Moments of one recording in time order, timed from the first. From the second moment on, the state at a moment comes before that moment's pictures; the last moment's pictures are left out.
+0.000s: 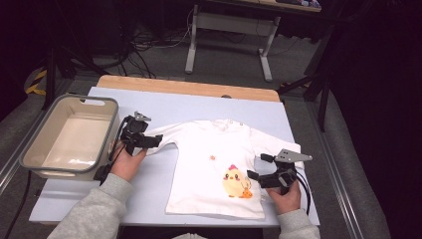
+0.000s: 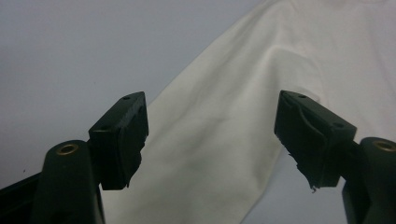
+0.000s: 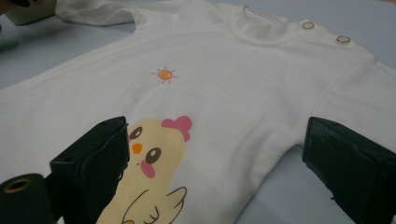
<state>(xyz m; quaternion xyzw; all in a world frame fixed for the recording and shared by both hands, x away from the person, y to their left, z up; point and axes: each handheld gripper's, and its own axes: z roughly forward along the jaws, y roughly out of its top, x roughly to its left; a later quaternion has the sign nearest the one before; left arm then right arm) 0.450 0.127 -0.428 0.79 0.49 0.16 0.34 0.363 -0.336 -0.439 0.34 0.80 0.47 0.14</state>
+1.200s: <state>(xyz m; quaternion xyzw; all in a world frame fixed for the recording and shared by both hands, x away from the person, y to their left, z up) 0.460 0.127 -0.442 0.80 0.51 0.16 0.26 0.362 -0.333 -0.440 0.33 0.81 0.46 0.14</state>
